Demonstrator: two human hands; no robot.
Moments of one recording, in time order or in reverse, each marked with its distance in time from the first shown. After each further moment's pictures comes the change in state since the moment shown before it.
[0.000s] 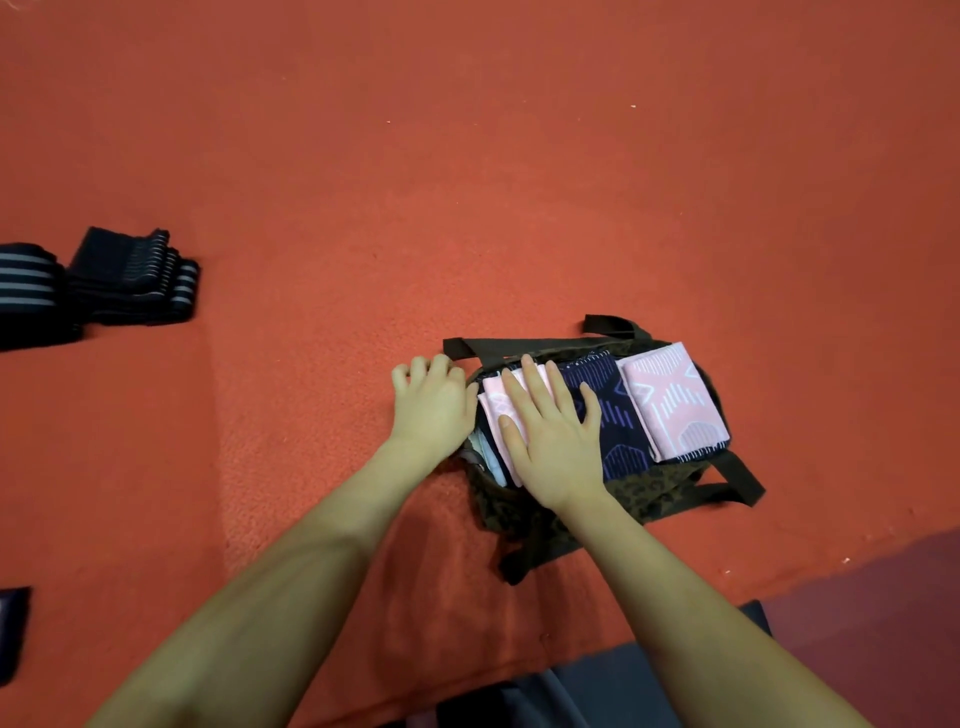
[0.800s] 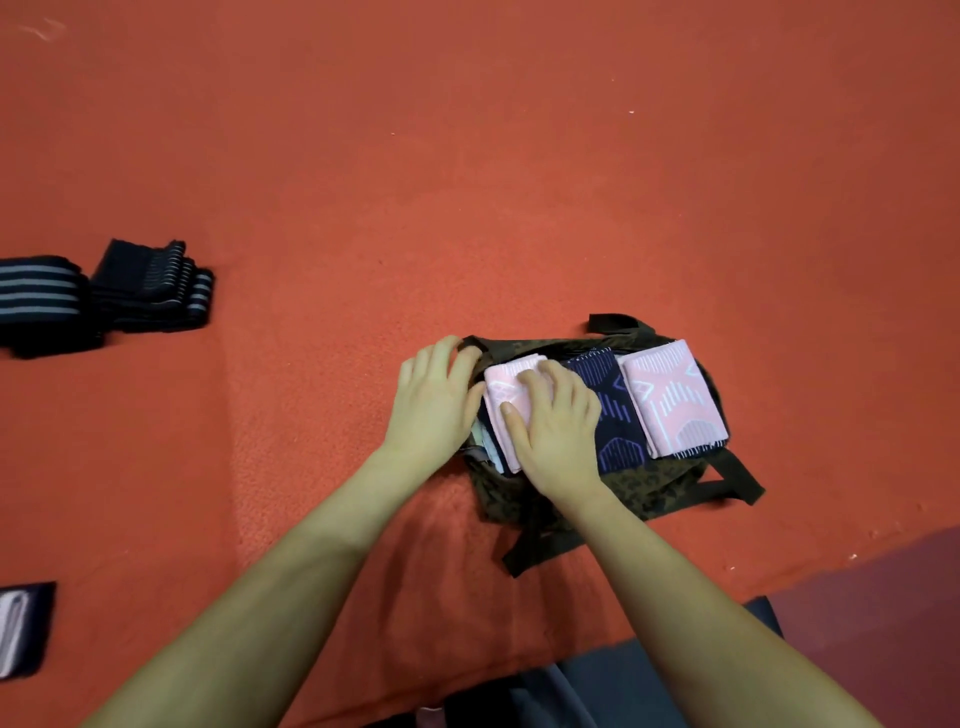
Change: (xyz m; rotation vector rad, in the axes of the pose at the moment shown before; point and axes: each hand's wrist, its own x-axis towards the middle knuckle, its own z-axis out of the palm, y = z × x) left_hand -0.018 -0.001 -0.023 -0.083 0.318 0.215; right_hand 0.001 -0.002 -0.001 0.182 0.257 0.036
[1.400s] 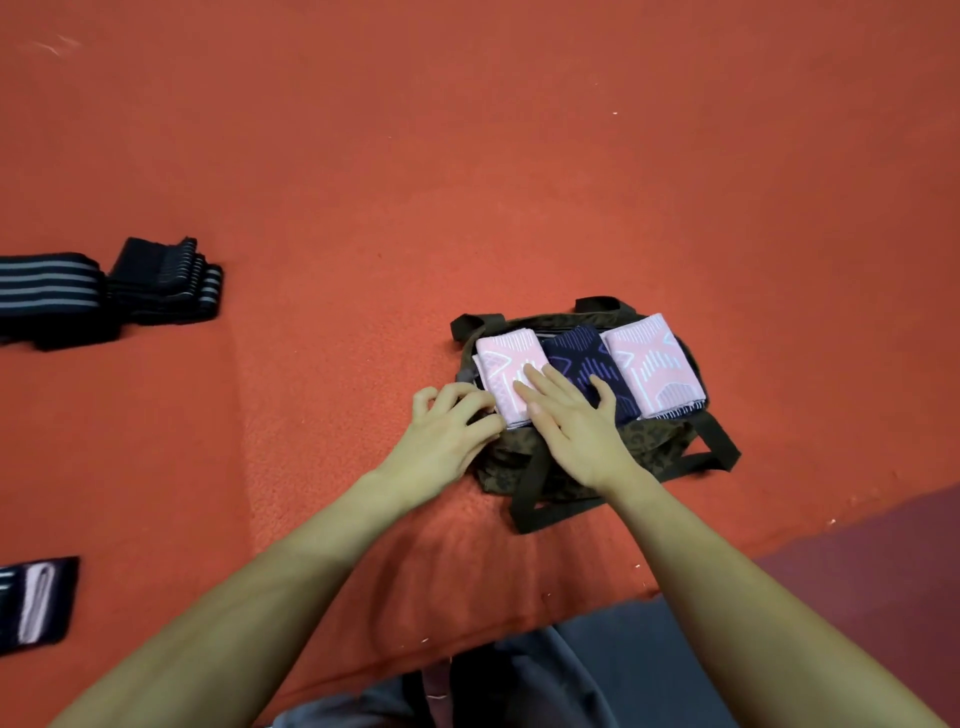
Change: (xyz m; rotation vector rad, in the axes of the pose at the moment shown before) left_hand -0.056 0.013 -0.012 -0.152 -0.029 0.390; right_hand -0.025 0.028 -0.040 0.165 -0.424 -0.073
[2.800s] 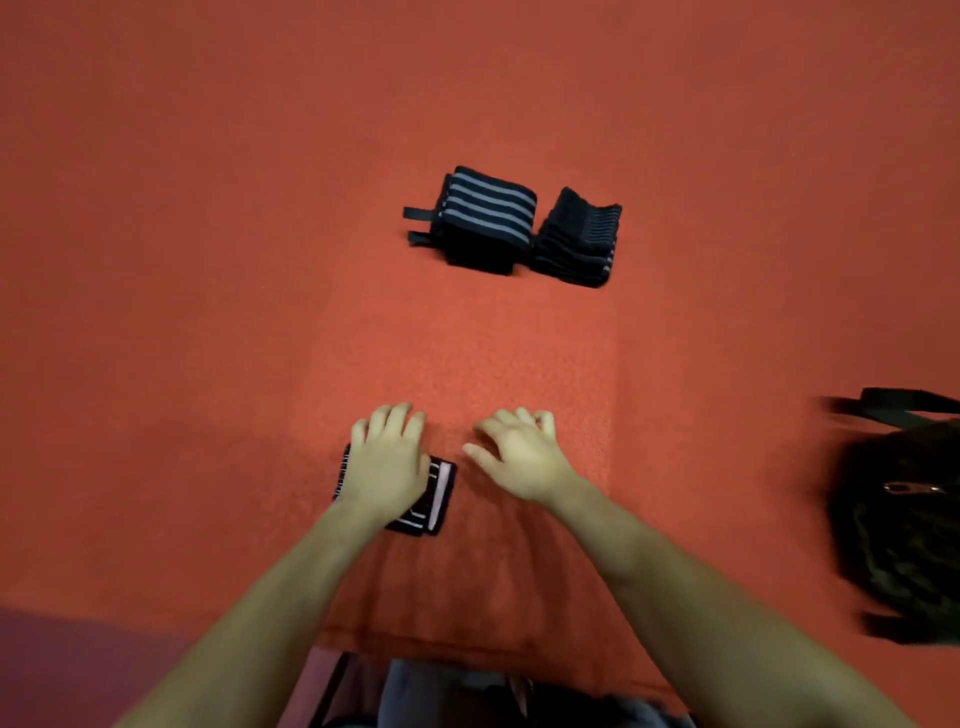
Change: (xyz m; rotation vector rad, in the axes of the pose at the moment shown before) left_hand -0.389 -0.243 -0.177 0.124 -0.370 -0.986; right_hand 0.097 -0.435 0.261 -0.226 -0.408 -0.360
